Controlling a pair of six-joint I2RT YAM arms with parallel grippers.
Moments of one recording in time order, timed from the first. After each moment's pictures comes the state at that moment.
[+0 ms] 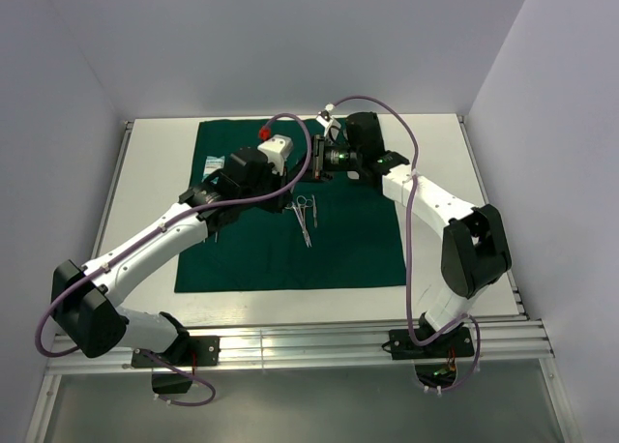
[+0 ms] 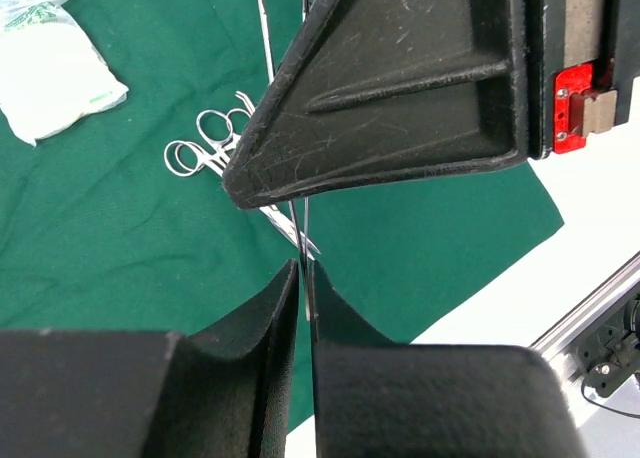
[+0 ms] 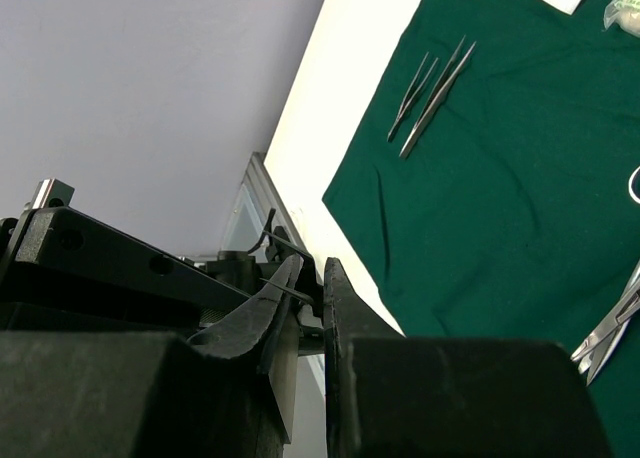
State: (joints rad) left arm -0.71 1.36 1.21 -0.42 0.01 -0.30; right arm 0.47 1.67 1.32 -0.08 -0.78 0.73
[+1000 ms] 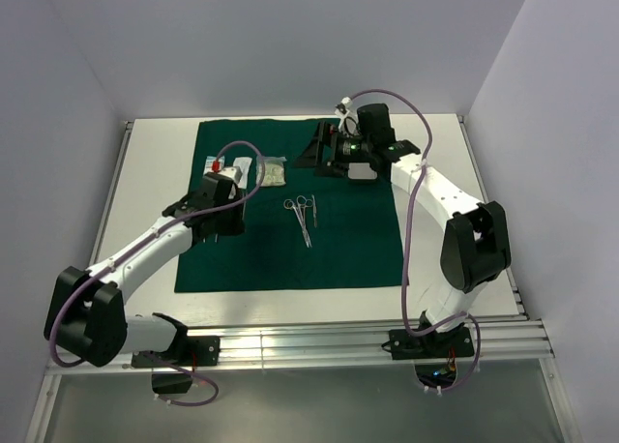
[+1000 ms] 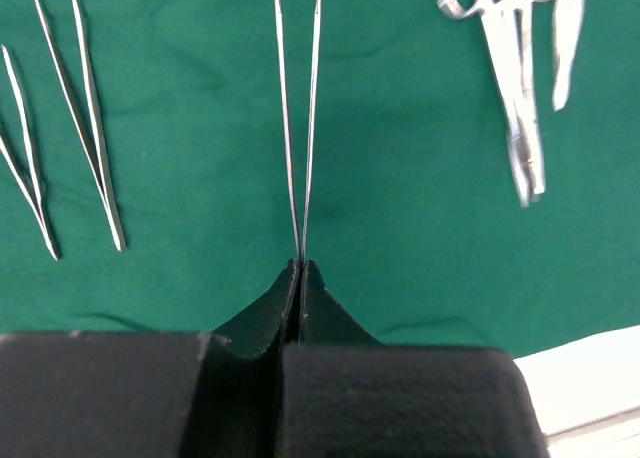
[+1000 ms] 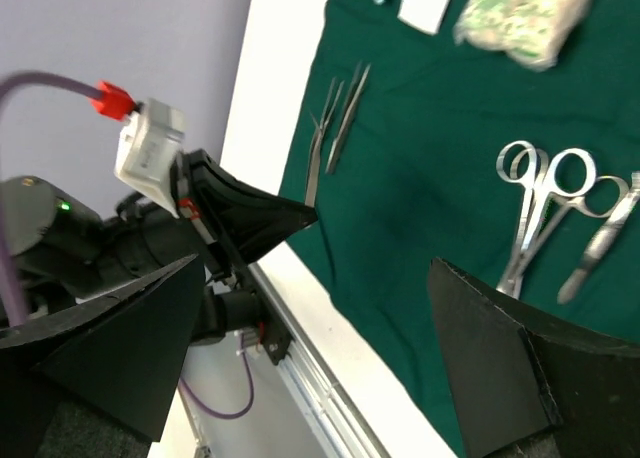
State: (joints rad) left arm -0.45 1.30 0.86 -0.44 -0.02 -0.42; right arm 0.39 1.70 1.41 -0.27 -0.69 0.66
